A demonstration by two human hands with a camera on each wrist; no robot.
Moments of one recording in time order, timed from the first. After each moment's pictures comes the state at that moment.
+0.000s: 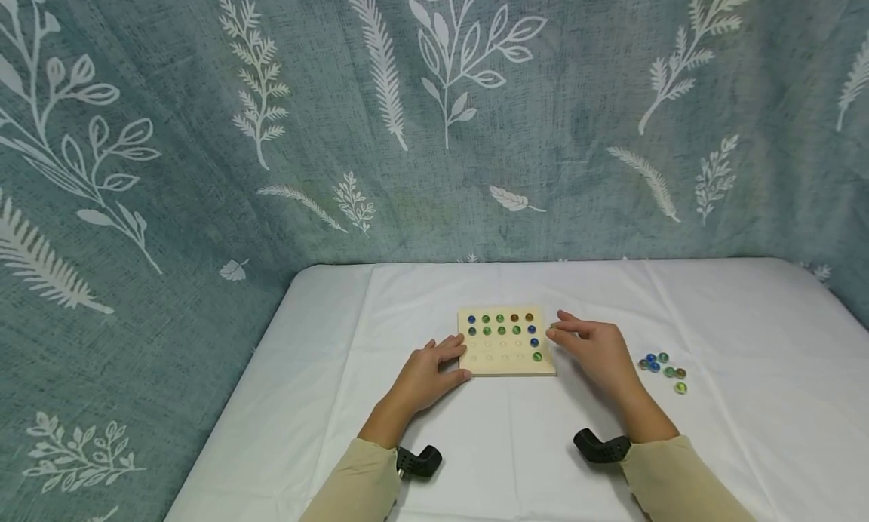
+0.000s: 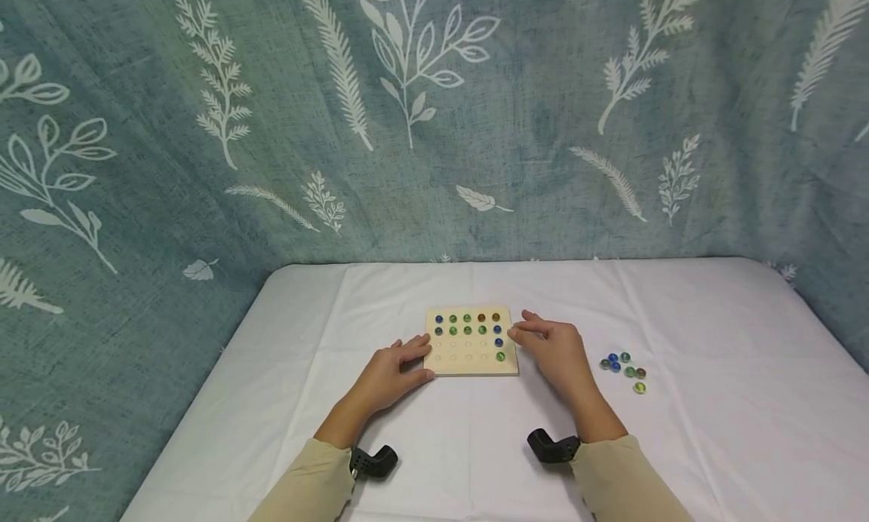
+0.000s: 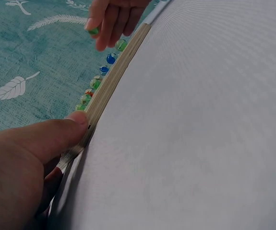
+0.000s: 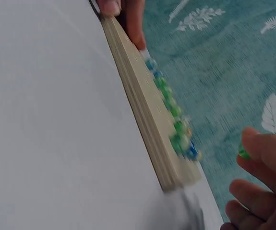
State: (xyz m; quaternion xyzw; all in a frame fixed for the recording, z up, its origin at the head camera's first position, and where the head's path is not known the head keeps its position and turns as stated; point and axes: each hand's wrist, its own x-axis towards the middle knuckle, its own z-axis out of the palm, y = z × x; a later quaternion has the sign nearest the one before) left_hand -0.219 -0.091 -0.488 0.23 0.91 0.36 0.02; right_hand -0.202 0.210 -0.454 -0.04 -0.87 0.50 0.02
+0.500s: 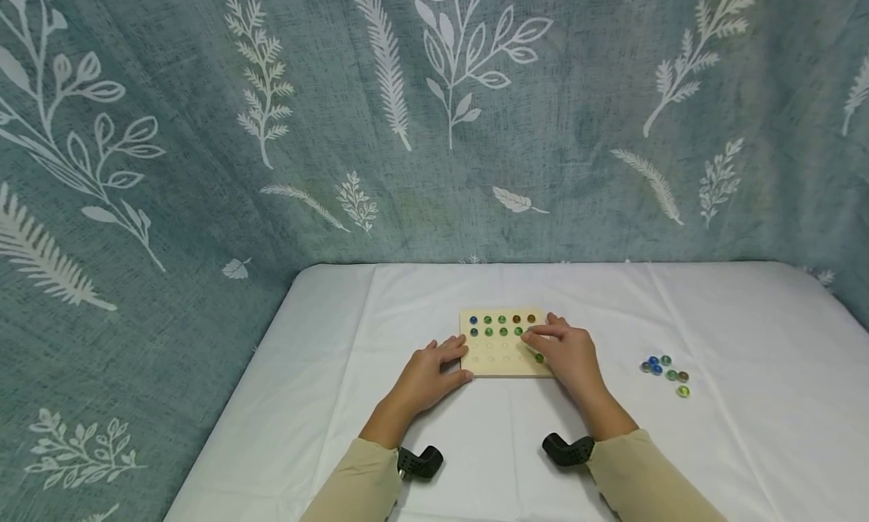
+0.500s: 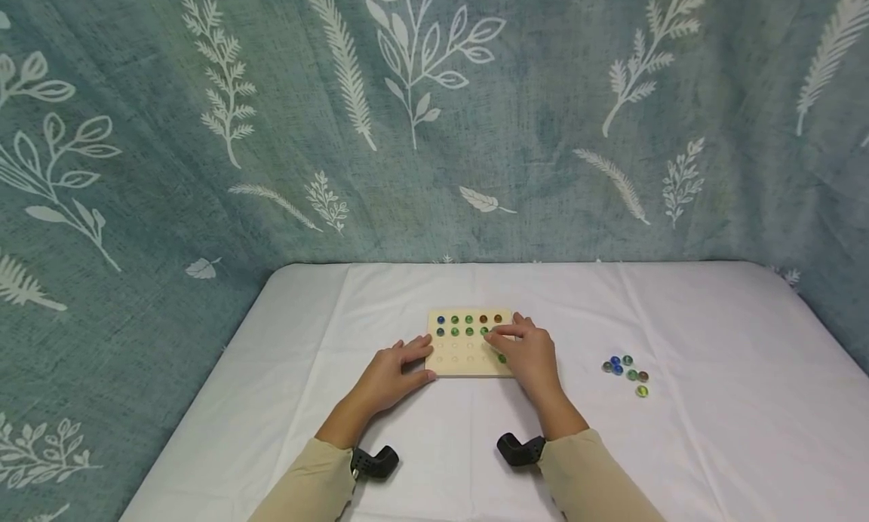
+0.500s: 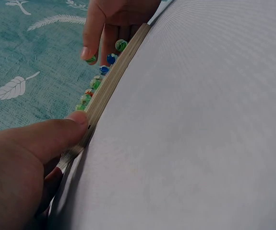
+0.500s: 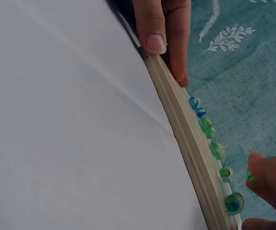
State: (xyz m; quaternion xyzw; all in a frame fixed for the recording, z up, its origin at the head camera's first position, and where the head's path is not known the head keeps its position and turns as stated) left_hand -0.219 -0.091 -0.488 0.22 0.90 0.36 0.02; right_hand -0.213 0.166 -0.466 -0.09 -0.85 0.52 0.03
